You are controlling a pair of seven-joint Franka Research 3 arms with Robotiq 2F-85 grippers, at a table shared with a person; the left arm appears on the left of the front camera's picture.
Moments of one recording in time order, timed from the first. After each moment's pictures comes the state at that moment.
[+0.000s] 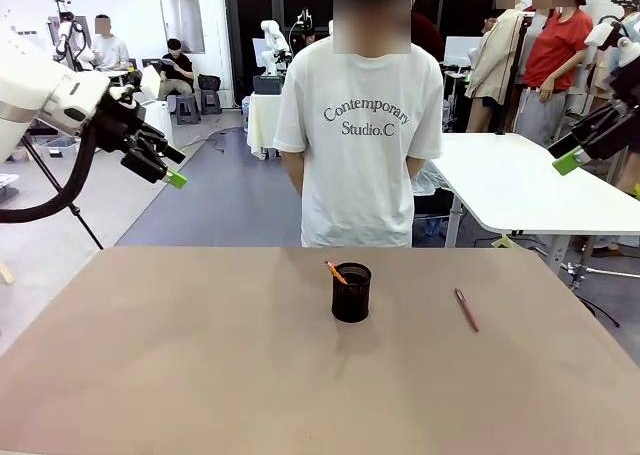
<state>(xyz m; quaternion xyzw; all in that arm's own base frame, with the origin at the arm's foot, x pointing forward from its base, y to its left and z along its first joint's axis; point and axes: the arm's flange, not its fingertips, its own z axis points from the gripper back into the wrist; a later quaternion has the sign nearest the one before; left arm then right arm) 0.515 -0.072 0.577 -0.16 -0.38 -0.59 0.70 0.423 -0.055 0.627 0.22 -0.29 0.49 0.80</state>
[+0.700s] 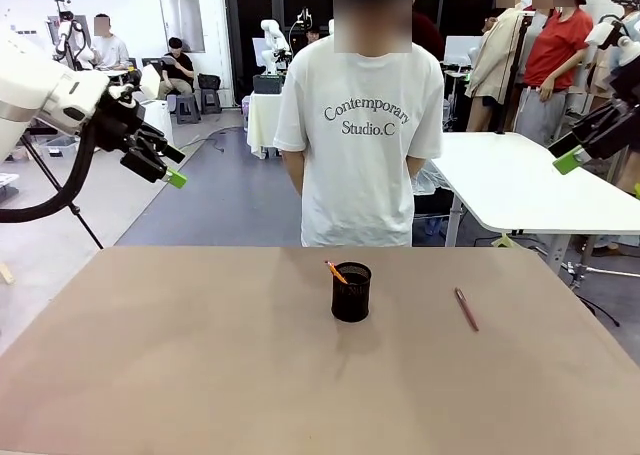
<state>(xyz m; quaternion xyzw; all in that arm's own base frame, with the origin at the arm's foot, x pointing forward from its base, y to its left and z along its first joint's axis) 0.515 -0.072 0.577 -0.16 -0.38 -0.59 0.70 0.423 -0.055 0.627 0.22 -0.29 0.49 0.80</state>
